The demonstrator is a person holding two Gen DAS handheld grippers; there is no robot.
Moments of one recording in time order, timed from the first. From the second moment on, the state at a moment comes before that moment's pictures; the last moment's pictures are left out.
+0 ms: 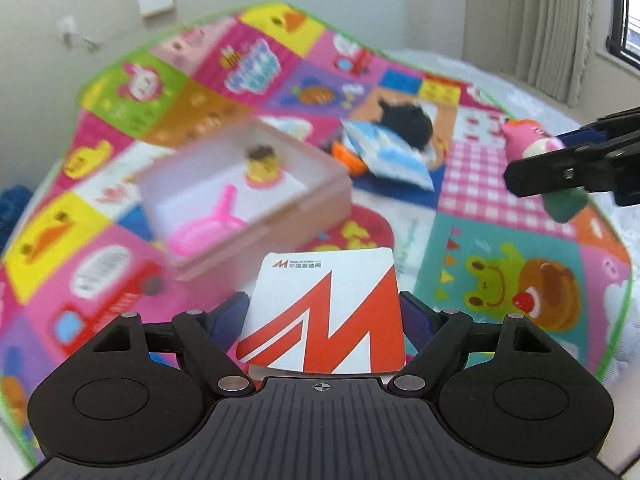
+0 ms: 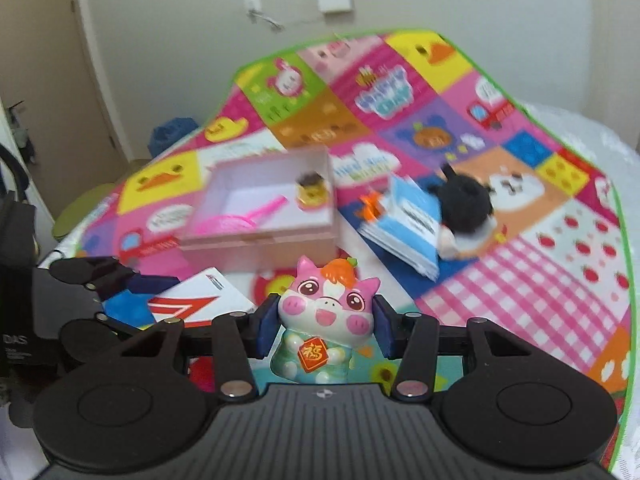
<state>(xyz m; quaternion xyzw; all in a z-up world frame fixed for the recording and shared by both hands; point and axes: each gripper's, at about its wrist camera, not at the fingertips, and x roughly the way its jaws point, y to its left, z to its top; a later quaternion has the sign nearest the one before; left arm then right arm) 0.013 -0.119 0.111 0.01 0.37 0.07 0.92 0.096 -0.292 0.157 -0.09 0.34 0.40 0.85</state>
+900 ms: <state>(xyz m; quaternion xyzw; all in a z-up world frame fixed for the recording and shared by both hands) -0.013 -0.039 0.176 -0.03 0.31 0.11 0.95 0.068 -0.197 0.226 -0.10 0.31 0.43 0.84</state>
